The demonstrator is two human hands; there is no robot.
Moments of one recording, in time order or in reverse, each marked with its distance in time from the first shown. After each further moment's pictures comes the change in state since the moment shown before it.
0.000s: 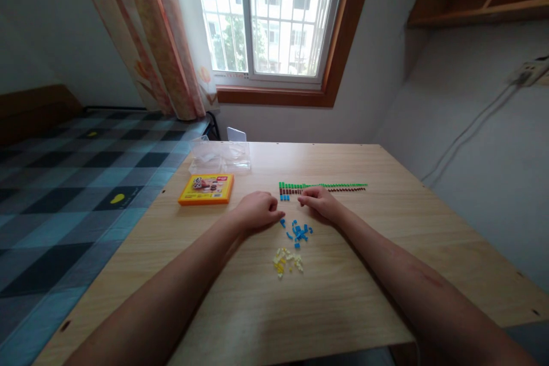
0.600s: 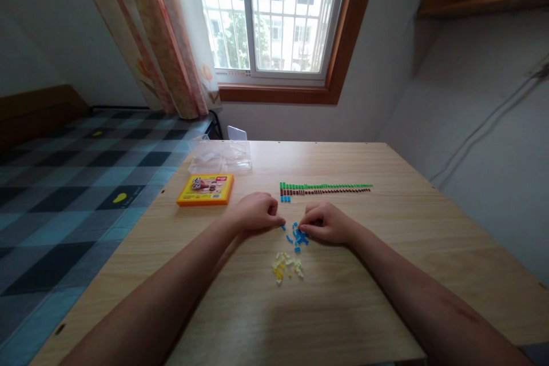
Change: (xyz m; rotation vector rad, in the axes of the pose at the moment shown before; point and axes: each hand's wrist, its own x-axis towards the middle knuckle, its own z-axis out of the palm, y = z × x) left_hand 0.001 -0.003 -0.004 -0.045 -0.080 -0.047; right_hand -0.038 -0.018 -0.001 -0.356 -0.243 -0.250
